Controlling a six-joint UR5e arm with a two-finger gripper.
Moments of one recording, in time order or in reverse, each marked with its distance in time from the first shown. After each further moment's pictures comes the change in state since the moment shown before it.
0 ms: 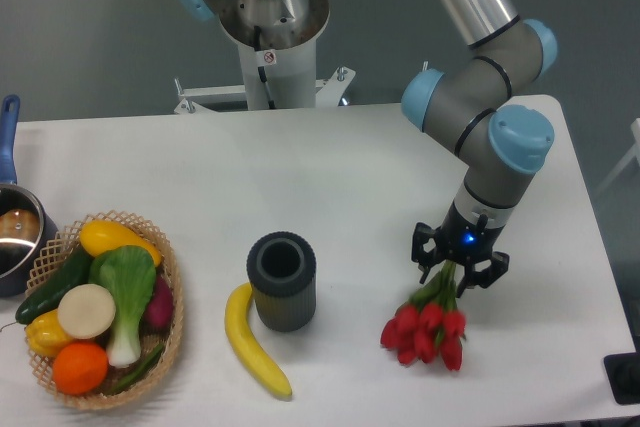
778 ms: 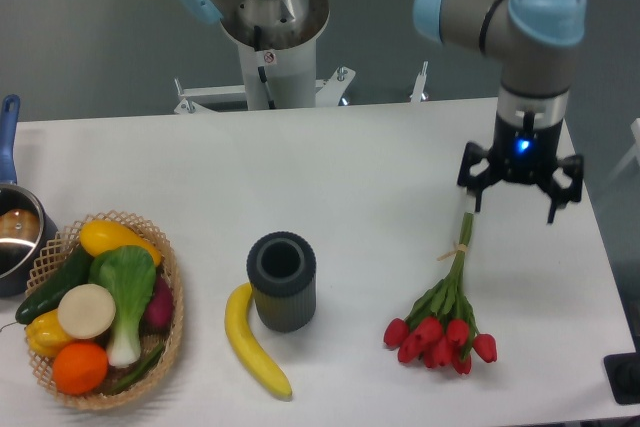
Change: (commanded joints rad) arm 0.101 0.272 -0.006 -0.083 0.205 0.197
